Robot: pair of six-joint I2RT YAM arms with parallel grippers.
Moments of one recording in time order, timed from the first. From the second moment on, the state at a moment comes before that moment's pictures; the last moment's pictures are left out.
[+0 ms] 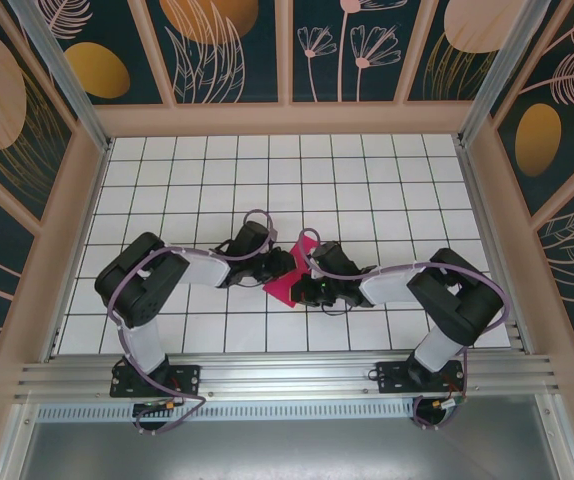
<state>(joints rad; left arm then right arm) -0.68 1.83 0.77 0.29 0.41 -1.07 0.80 1.63 0.56 0.19 -0.45 0.88</state>
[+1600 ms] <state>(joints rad) -0.63 1.78 0.67 0.39 0.53 -1.02 0.72 1.68 0.68 -0.04 -0.57 0.53</state>
